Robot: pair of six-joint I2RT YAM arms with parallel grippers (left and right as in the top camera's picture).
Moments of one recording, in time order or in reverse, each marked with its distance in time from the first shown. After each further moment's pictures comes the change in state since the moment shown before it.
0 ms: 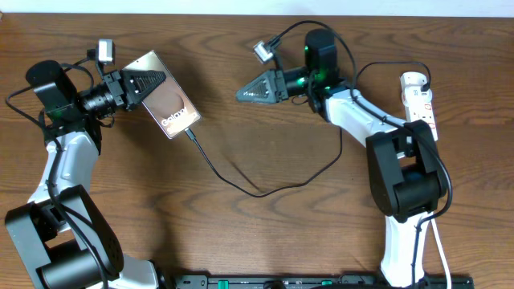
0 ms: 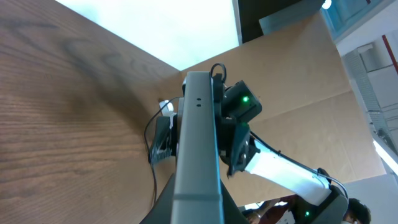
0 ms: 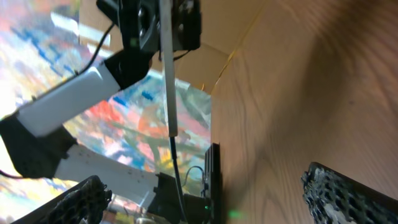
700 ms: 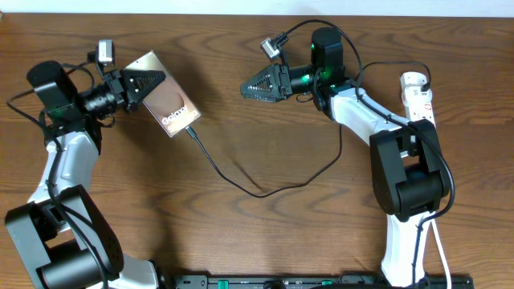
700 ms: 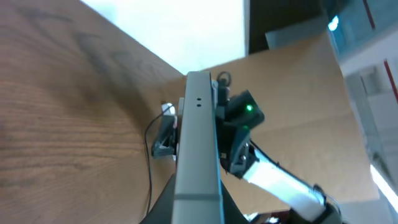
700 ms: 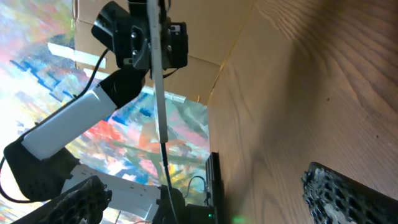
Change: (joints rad) left arm 0.000 0.000 0.000 -0.057 -0.052 -0.046; right arm -0.033 0.000 0.000 -0.023 0.034 0.044
